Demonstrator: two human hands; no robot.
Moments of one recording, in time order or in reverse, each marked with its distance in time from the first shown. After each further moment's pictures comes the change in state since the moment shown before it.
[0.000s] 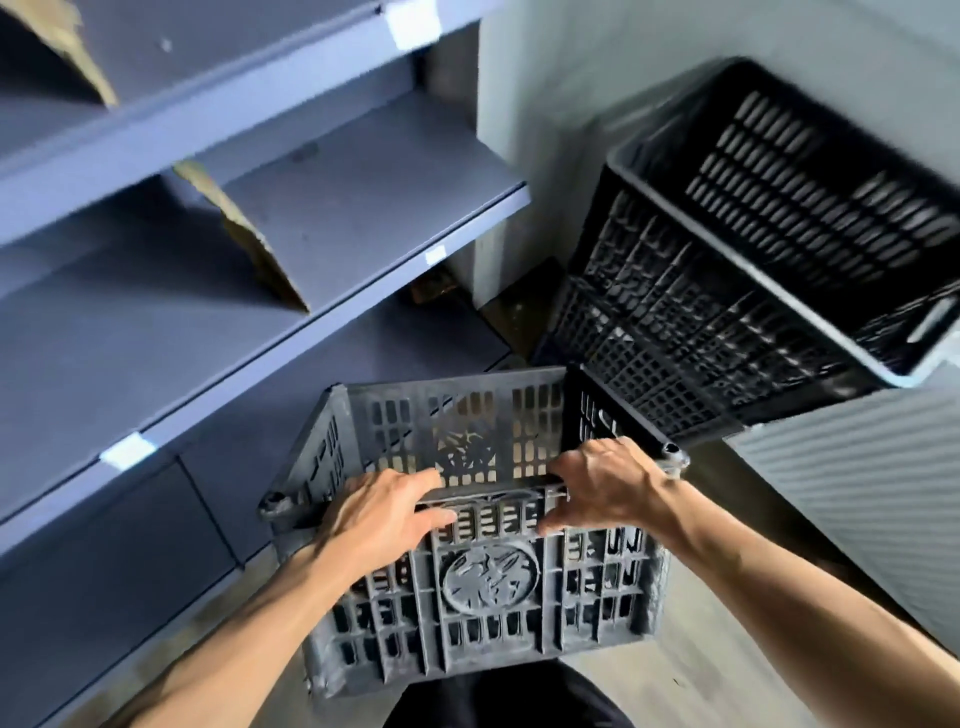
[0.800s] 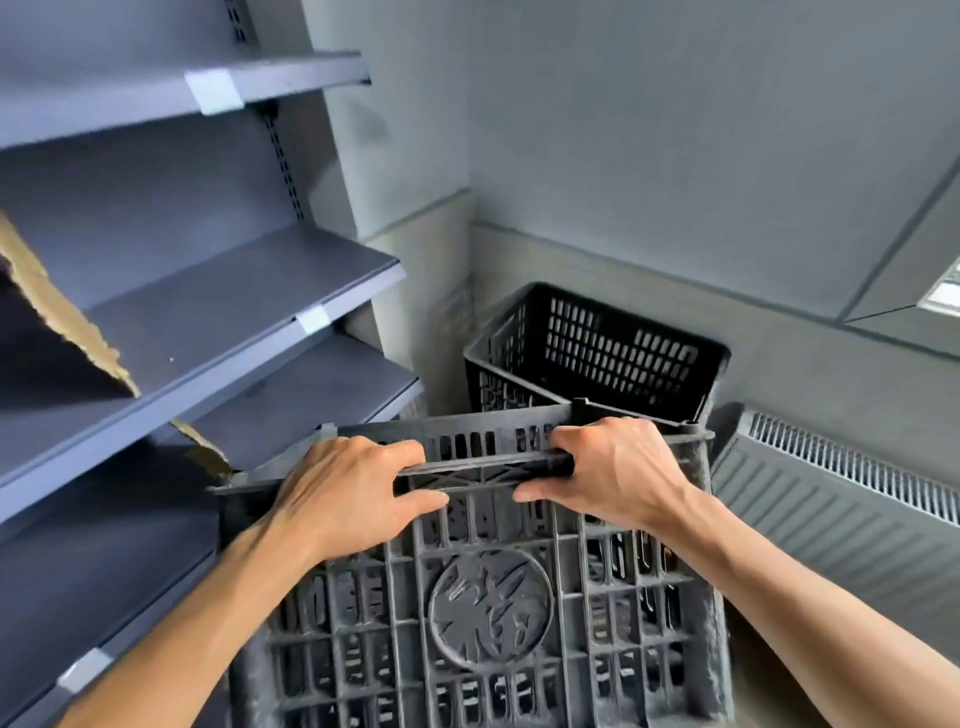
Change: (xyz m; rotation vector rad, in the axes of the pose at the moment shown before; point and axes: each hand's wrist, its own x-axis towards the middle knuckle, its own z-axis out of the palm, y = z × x) left_hand -0.071 0.171 -0.185 0.403 0.492 0.419; right_hand -0.219 0.032 -0.155 -0.059 0.812 0.267
